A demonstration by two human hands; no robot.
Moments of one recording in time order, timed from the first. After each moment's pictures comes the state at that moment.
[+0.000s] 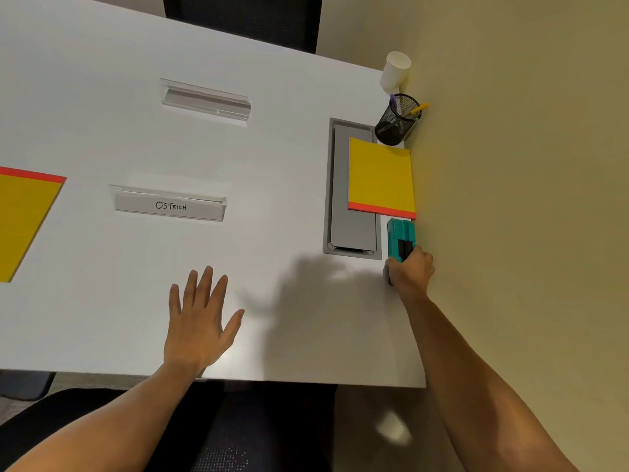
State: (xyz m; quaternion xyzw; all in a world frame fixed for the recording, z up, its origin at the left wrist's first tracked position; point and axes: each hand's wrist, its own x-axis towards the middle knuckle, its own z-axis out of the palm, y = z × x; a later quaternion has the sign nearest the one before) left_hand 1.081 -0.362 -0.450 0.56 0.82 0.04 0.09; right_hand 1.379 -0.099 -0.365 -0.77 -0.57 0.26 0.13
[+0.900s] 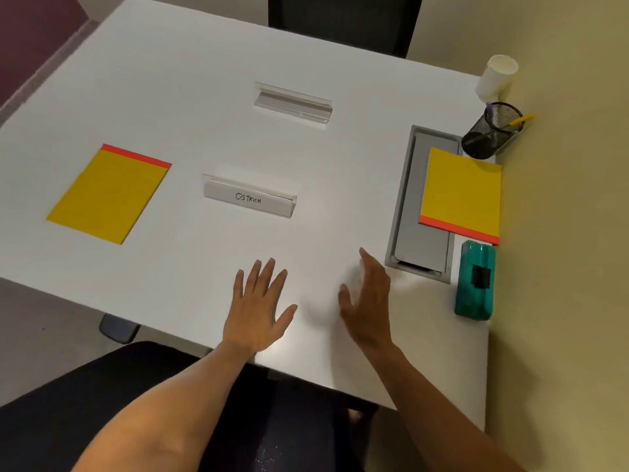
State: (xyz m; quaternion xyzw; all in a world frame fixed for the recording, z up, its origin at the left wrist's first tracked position) left_hand 1.086 -0.359 -0.454 0.54 0.83 0.03 0.09; right_hand 1.266 -0.216 -0.389 -0.45 -0.79 0.33 0.23
